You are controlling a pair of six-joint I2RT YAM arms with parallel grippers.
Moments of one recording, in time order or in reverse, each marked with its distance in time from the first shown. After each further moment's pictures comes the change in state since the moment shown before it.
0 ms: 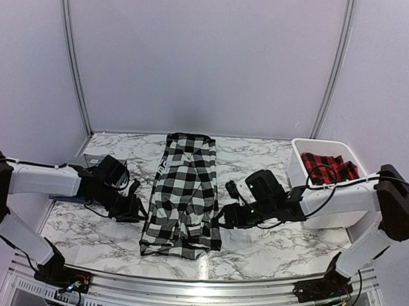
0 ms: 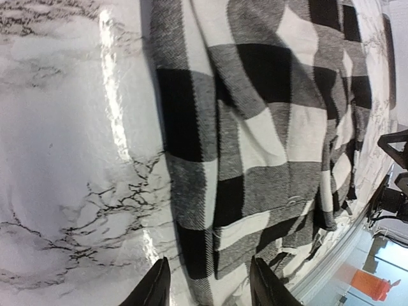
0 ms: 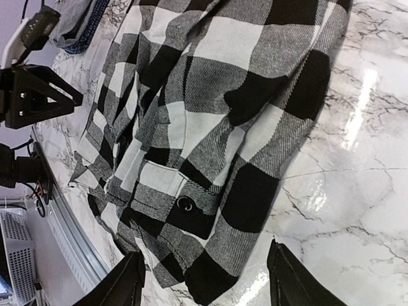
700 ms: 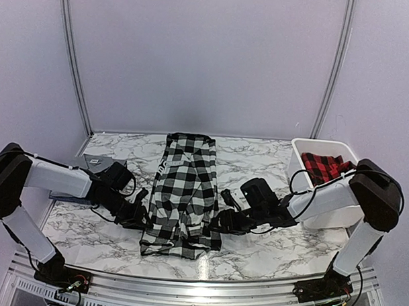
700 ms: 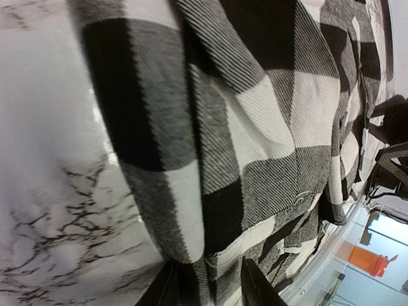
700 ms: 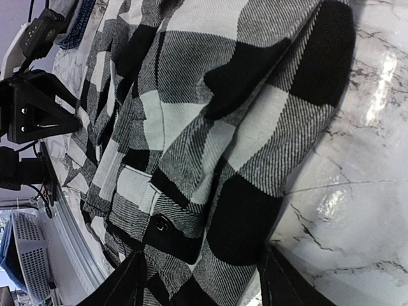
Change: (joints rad) left arm -0.005 0.144 -0.004 0.069 0.108 0.051; right arm -0.023 0.161 -0.042 0.213 -0.103 0.068
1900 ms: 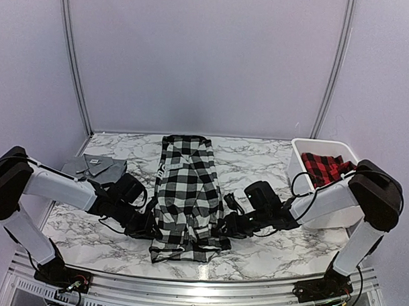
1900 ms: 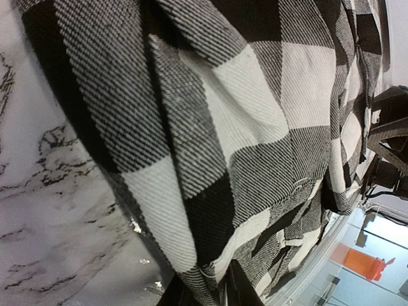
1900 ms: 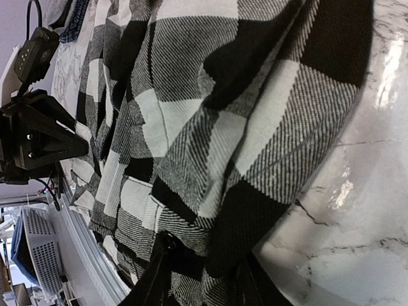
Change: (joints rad) left arm -0.193 -0.007 -0.053 0.156 -0.068 -0.212; right arm -0.015 -0.008 -0.054 0.032 -0.065 0.035
